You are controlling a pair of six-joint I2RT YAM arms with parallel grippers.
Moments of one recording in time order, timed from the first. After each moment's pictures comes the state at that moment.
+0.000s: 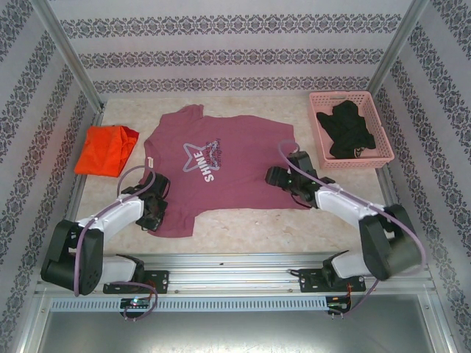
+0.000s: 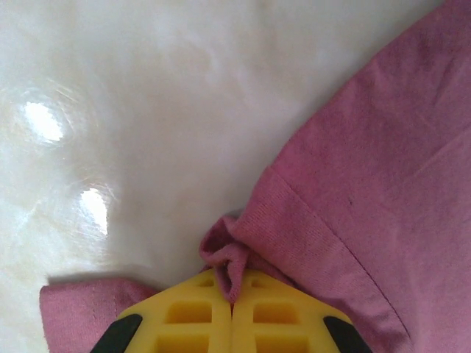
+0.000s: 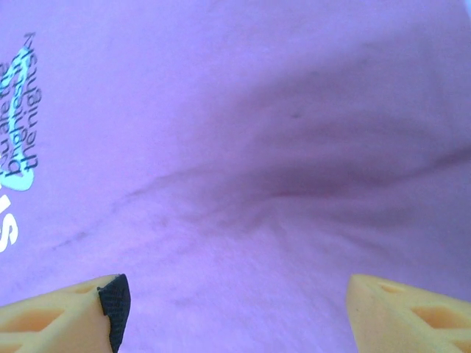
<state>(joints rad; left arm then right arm) -0.24 1.29 0.59 -0.68 -0.15 -1.46 0.37 1.36 0.68 -0.16 -0.02 0.68</state>
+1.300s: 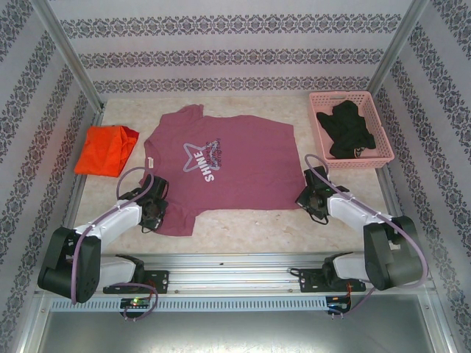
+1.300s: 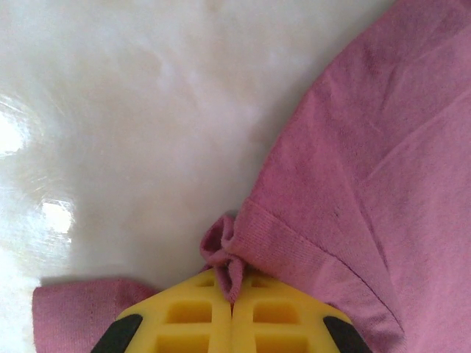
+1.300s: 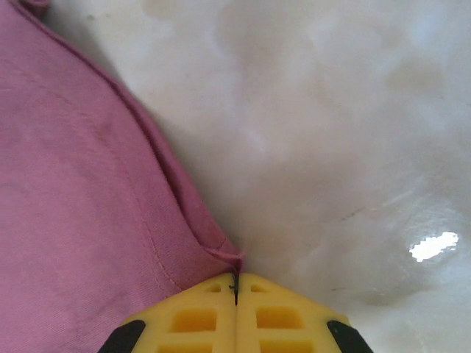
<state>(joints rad) -0.24 1.24 0.53 -0.58 -0.15 -1.44 0.21 1.31 0.56 -0.44 0.07 0.88</state>
